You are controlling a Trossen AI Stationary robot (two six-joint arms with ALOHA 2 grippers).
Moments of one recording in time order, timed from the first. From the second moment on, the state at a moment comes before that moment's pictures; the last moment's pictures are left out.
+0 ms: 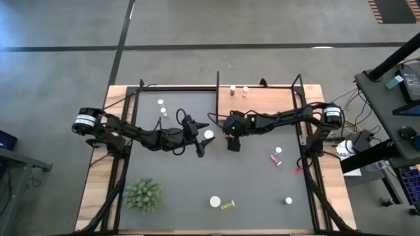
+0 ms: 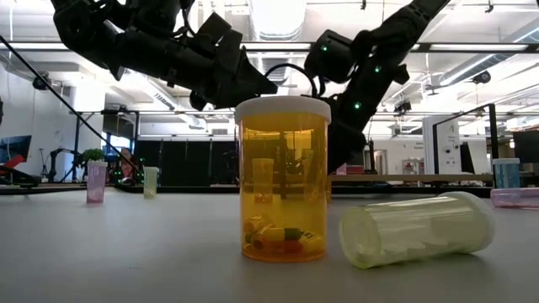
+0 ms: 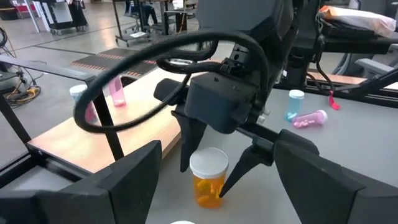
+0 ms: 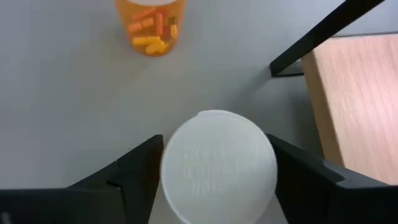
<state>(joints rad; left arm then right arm) -0.06 1.53 0.63 0.74 -0.45 -0.10 -0.16 1.75 0.98 -0.21 0.11 -0.08</state>
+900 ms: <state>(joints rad) -0.06 1.53 0.64 0.75 -0.45 -0.10 -0.32 1.40 0.97 -0.60 0.36 0.10</state>
